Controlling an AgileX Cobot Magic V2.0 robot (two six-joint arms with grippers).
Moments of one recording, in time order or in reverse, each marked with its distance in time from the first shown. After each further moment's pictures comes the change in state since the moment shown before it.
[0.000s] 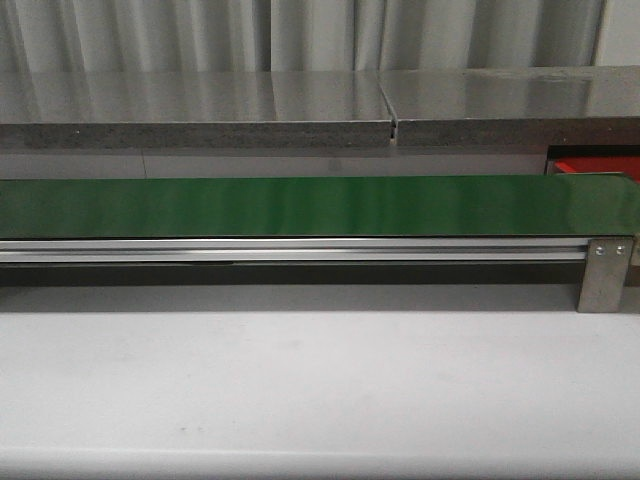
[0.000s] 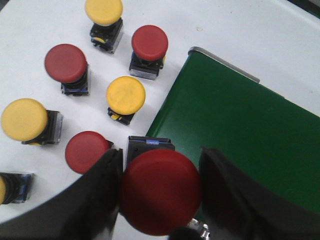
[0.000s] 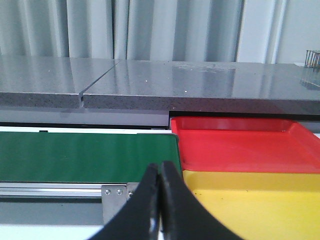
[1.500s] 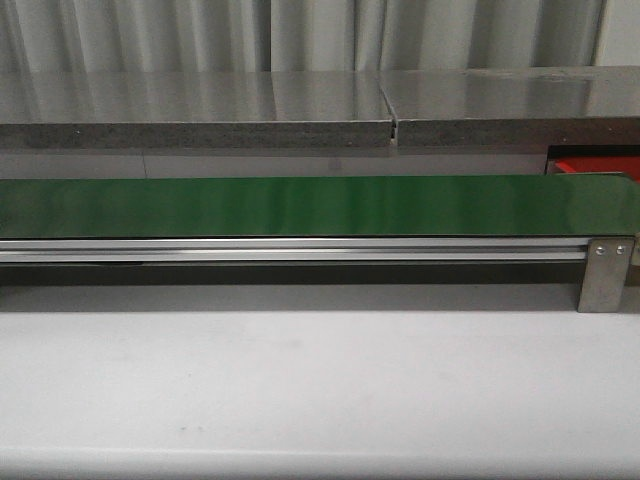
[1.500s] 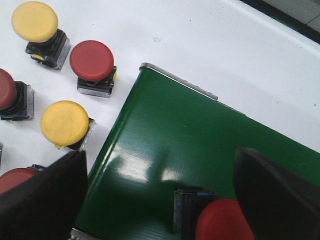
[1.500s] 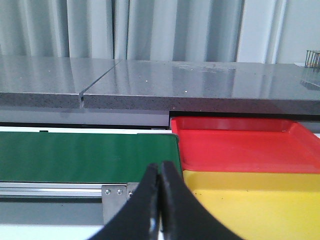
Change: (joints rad) left arm -0.047 0.086 -0.054 -0.056 -0.054 0.000; right arm 0.000 0.000 0.000 0.000 0.000 0.000
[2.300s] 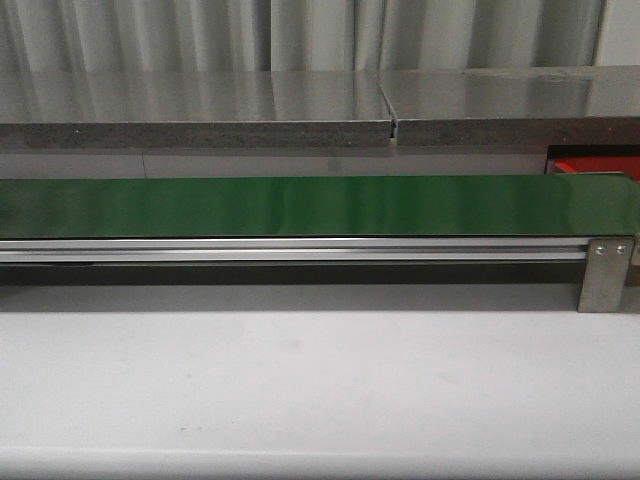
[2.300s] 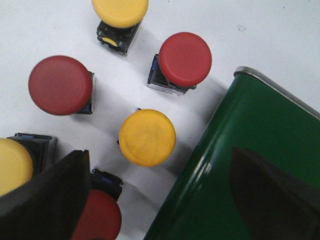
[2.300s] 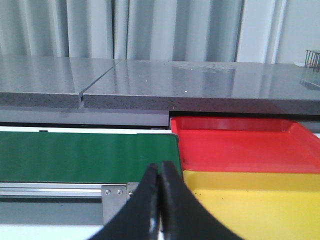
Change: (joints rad) left arm 0.116 0.221 -0.184 0.024 0.132 -0.002; right arm 0.000 0.000 0.000 0.000 0.000 0.000
